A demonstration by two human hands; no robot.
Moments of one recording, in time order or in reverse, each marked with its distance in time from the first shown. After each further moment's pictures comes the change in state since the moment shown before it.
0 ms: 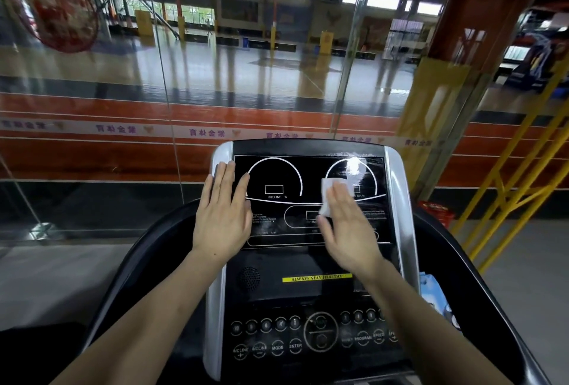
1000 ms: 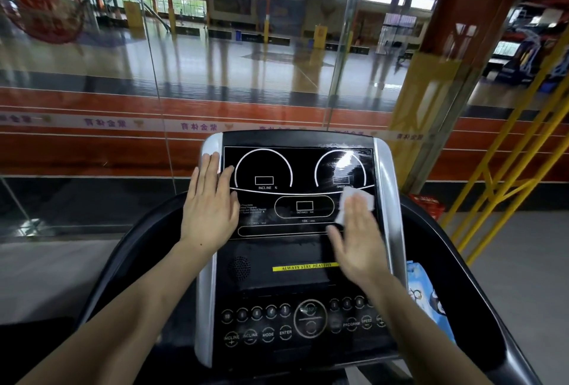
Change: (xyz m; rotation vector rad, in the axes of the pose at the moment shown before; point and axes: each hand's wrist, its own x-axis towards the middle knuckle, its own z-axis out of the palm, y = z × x) left_hand -0.001 -0.001 -0.003 -0.173 0.023 -0.066; right_hand -0.049 0.032 0.017 -0.035 0.015 0.139
